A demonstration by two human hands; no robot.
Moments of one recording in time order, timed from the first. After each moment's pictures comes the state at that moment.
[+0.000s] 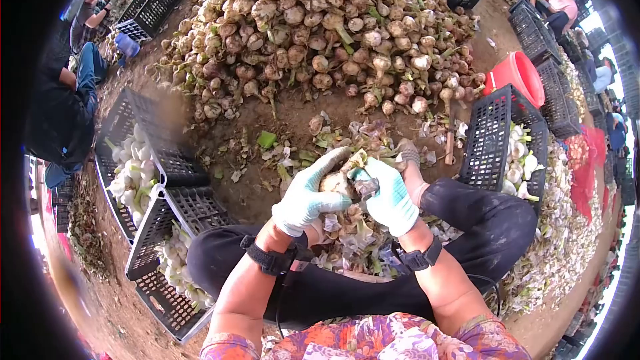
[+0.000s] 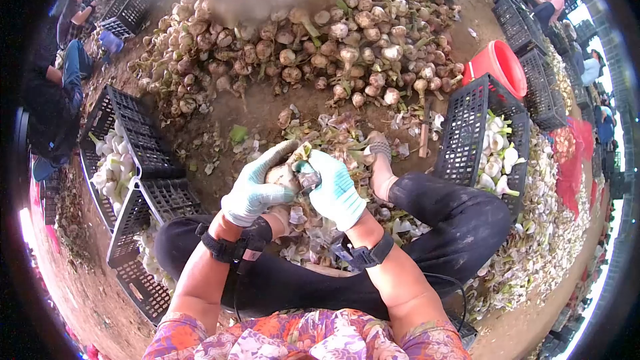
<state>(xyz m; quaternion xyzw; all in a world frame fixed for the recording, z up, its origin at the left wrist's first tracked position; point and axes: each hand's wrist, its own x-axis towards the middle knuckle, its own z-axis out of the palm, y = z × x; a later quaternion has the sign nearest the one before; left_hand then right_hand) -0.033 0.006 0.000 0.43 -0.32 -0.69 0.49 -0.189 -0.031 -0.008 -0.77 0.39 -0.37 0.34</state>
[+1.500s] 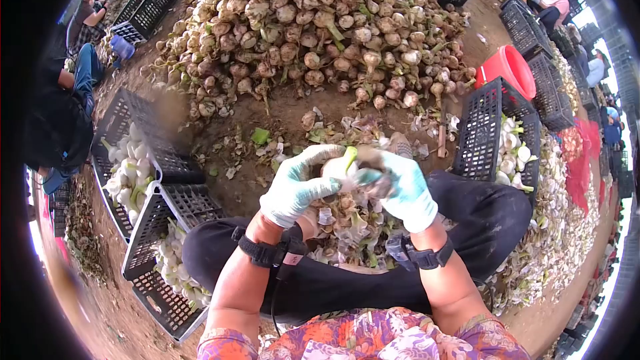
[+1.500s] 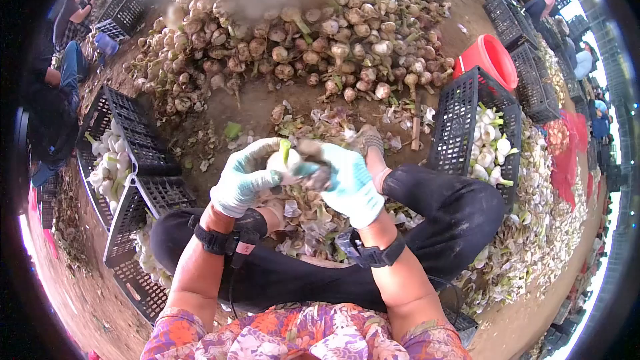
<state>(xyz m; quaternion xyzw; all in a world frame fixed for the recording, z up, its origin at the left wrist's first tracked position) -0.030 0.014 -0.004 0.43 -0.34 -0.67 0.51 -0.219 -0.031 0.009 -0.61 0.36 -0.32 0.63</state>
